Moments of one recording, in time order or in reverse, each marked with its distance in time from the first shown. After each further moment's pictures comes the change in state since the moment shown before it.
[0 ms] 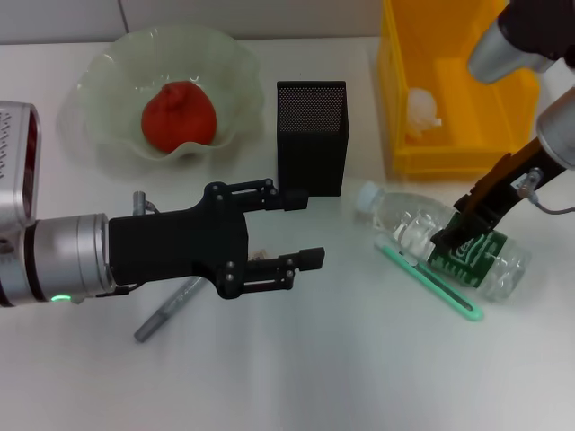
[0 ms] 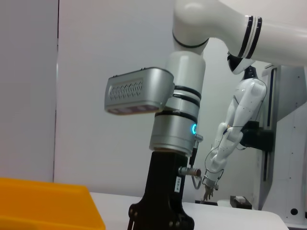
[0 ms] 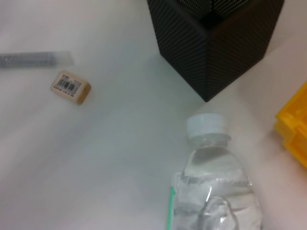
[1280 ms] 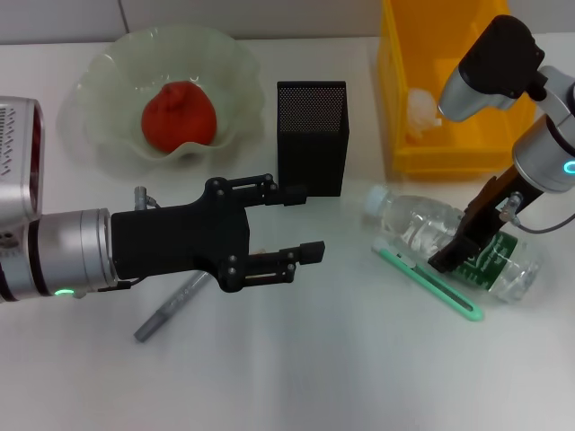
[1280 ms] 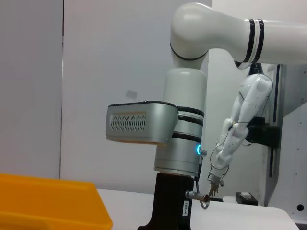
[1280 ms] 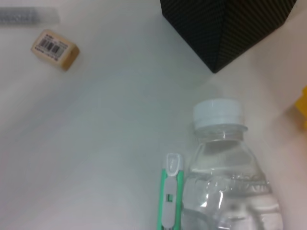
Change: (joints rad) left arm -0.008 0.000 0.000 0.000 0.000 -0.023 0.000; right arm 0.038 -0.002 -0.085 0.167 -0.028 0.108 -0.006
